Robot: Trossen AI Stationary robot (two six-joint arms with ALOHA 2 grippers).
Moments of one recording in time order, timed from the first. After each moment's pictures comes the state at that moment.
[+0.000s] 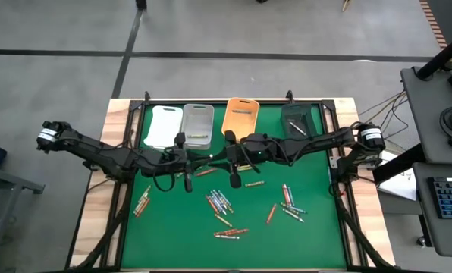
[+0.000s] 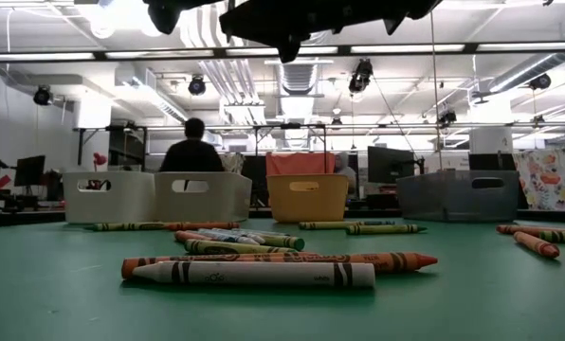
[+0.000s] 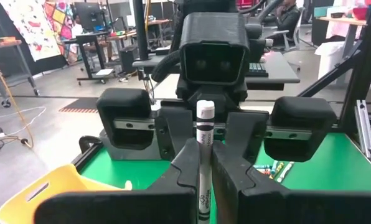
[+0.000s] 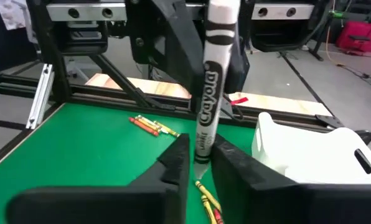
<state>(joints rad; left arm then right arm) -0.26 1.10 0.71 0.31 -0.48 0.02 0.02 1.70 1.17 0.35 -0.10 -0.12</state>
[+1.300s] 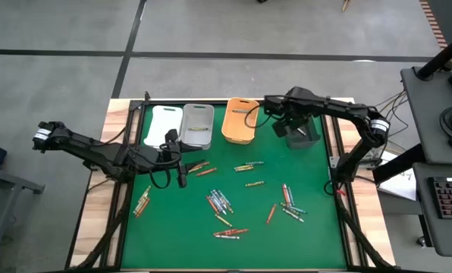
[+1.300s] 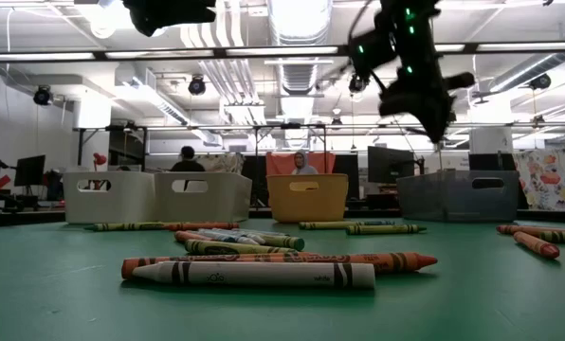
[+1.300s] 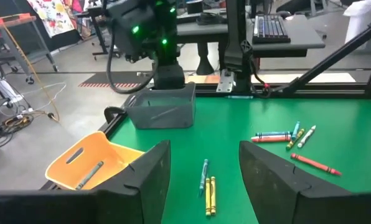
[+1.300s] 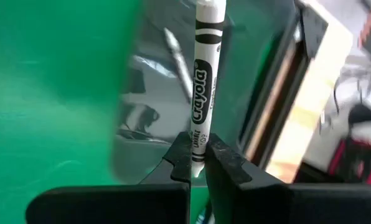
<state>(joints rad) -0.26 1.00 0.74 0.02 -0.54 -0.01 -0.51 1.65 1.39 -1.47 0.35 0.69</state>
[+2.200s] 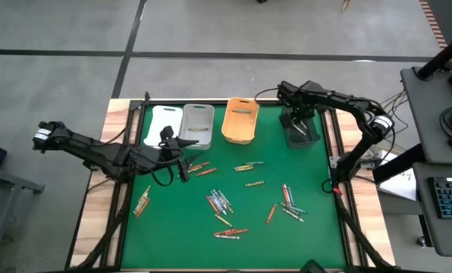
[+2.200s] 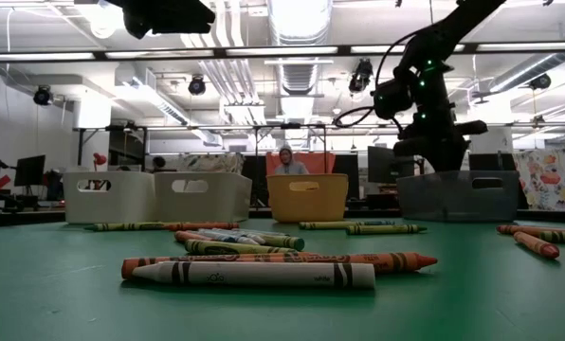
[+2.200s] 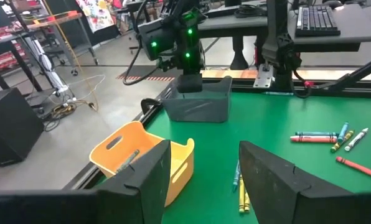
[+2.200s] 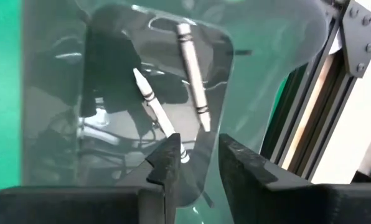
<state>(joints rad) -0.26 1.01 0.74 0.00 -0.70 -0.03 -0.80 1.65 1.19 -1.12 0.27 0.45</state>
